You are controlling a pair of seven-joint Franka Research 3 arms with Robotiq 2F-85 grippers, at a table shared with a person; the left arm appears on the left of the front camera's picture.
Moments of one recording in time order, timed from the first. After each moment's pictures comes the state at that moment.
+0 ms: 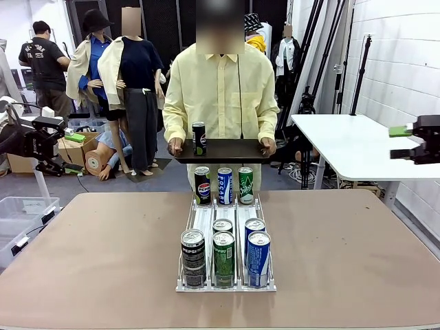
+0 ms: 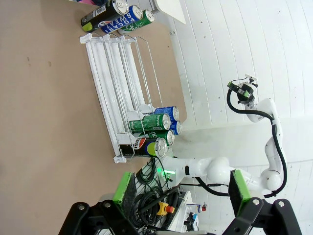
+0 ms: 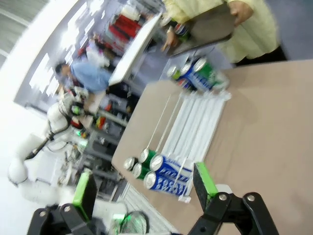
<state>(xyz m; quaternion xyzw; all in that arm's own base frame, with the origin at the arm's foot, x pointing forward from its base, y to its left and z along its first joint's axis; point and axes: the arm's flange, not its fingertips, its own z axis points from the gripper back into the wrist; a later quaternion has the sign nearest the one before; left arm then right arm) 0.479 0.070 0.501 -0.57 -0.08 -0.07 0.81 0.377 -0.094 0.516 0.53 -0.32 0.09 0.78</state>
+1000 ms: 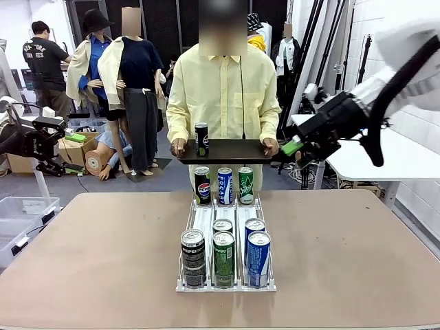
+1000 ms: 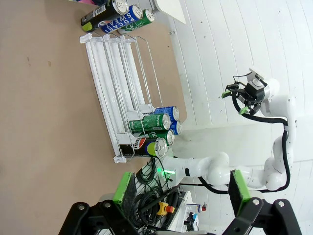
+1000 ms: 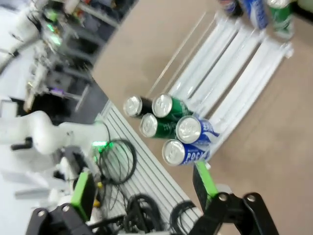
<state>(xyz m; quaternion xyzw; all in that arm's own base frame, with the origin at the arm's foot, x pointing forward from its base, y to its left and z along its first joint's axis) 0.479 0.070 0.501 -0.57 -0.08 -0.07 0.81 0.428 0.131 0.552 0.41 -0.11 0.28 0.86</state>
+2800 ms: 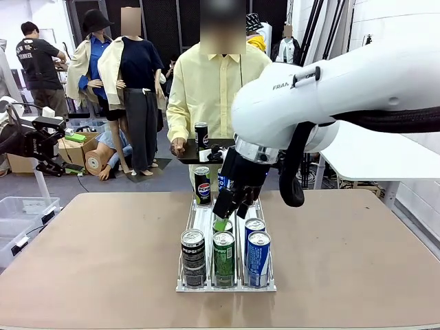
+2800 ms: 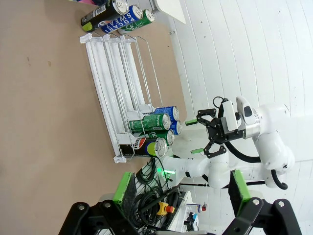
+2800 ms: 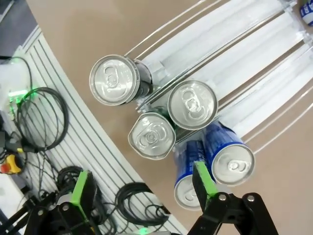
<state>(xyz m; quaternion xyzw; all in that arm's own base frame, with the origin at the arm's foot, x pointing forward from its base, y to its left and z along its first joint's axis) 0.479 0.070 0.501 -0.57 -0.08 -0.07 0.81 0.372 0.341 0.474 0.14 -0.05 0.45 0.88</state>
